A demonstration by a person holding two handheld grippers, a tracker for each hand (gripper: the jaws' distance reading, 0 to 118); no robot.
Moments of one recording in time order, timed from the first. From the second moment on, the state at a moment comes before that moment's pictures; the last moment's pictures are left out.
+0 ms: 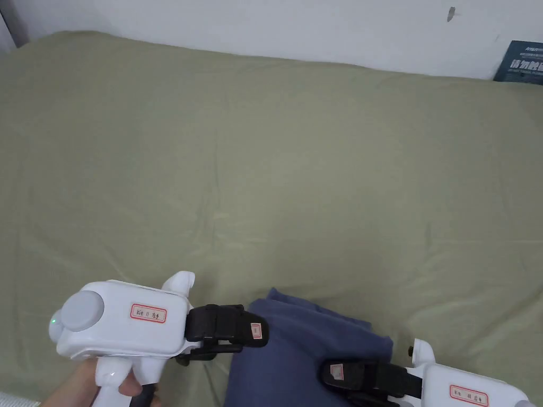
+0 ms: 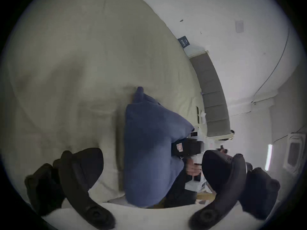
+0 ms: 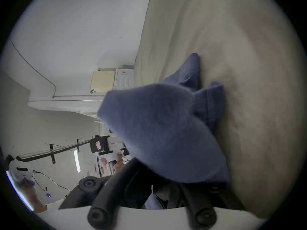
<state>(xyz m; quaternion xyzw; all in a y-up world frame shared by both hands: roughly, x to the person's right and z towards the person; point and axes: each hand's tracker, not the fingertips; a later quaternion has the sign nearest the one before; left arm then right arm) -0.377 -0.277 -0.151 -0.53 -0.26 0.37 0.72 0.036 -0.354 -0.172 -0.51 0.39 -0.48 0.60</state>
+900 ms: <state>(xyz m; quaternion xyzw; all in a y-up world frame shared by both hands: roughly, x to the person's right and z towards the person) -0.621 -0.193 -0.167 -0.50 -0.15 0.26 0.81 0.049 -0.236 -0.129 -0.42 0.31 -0.30 0.80</state>
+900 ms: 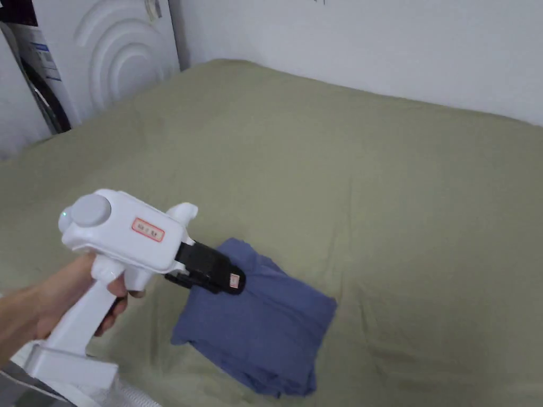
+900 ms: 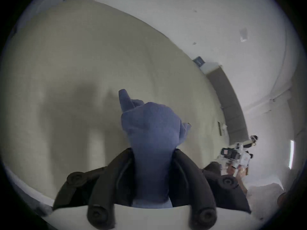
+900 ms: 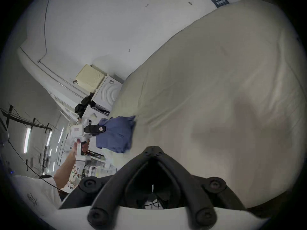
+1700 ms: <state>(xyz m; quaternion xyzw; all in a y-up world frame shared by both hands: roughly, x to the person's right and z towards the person) -0.622 -0.121 -0.169 -0.46 0.00 0.12 0.88 0.062 -0.199 -0.149 -0.36 0.29 -0.26 0.85</state>
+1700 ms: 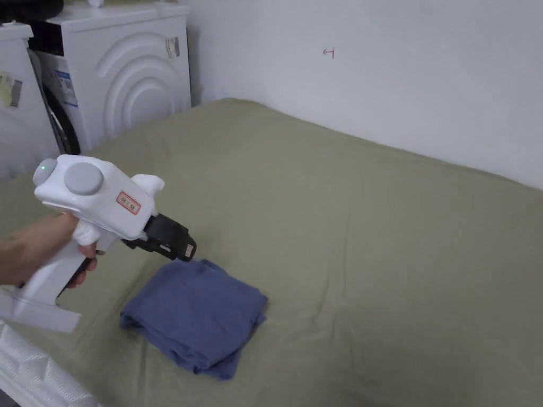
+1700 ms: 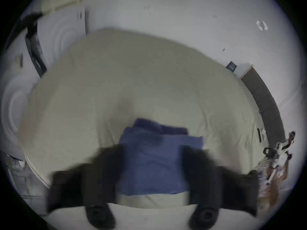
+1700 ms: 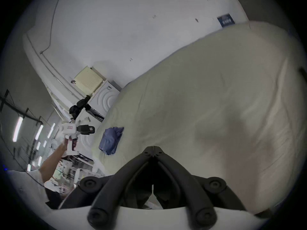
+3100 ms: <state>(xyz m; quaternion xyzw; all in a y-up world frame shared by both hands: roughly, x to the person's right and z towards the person) -0.216 -0.013 -0.111 -0.07 0.05 -0.01 1.00 0.063 -0.023 -0.106 -0.04 -0.03 0.02 1.00</state>
